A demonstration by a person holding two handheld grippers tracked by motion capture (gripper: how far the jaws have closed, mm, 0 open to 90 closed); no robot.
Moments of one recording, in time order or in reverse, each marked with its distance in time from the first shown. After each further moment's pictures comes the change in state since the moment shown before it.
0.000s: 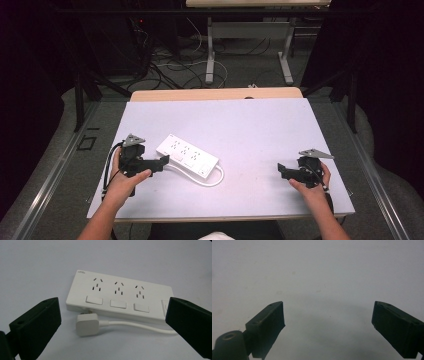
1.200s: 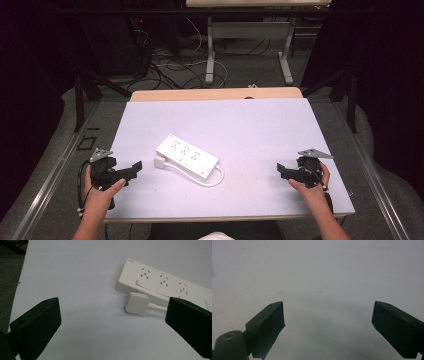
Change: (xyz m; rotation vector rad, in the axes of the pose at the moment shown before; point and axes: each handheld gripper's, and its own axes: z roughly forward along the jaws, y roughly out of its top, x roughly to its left) left arm 0.057 -0.050 -0.029 -0.067 0.151 -0.162; right arm 0.001 0.001 0.000 -0.004 0.002 -0.013
